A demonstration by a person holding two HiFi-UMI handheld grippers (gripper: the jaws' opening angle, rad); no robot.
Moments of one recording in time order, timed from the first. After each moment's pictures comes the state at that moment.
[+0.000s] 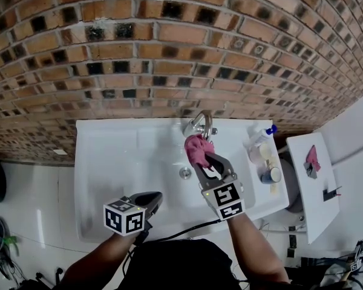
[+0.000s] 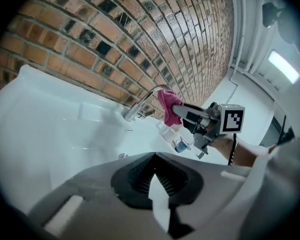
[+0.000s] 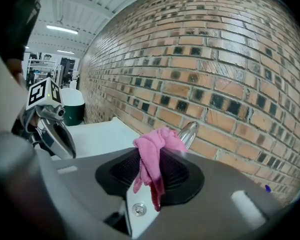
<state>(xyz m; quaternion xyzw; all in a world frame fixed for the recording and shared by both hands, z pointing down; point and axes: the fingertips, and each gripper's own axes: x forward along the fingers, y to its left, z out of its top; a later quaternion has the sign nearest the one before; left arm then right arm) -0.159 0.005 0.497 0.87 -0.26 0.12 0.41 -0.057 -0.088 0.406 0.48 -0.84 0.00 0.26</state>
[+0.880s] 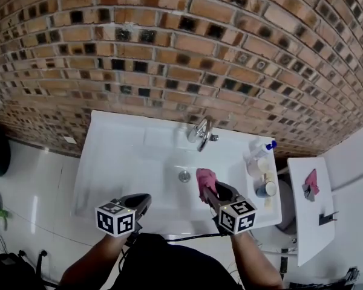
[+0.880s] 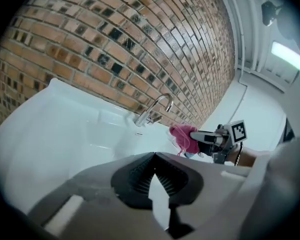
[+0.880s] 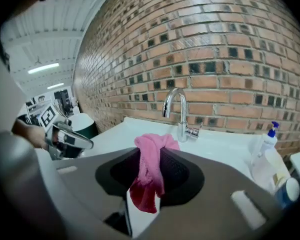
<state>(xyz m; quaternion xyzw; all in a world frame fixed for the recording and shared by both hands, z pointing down) -0.183 0.046 0.488 0.84 -0.36 0.09 0.39 -0.001 0.000 0.440 0.44 -0.85 0.20 0.20</state>
